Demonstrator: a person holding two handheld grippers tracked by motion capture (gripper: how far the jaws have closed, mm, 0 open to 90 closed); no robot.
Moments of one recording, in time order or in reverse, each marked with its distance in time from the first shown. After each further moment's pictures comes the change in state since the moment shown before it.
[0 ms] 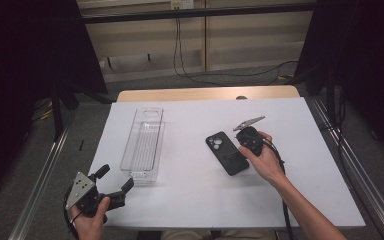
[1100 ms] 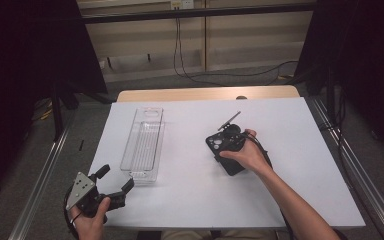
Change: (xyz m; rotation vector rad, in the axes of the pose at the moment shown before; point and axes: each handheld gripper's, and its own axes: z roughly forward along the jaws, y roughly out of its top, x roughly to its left) left arm 0.000 0.000 0.000 0.003 -0.004 0.014; right arm -0.001 0.025 0.050 0.273 -0.060 0.010
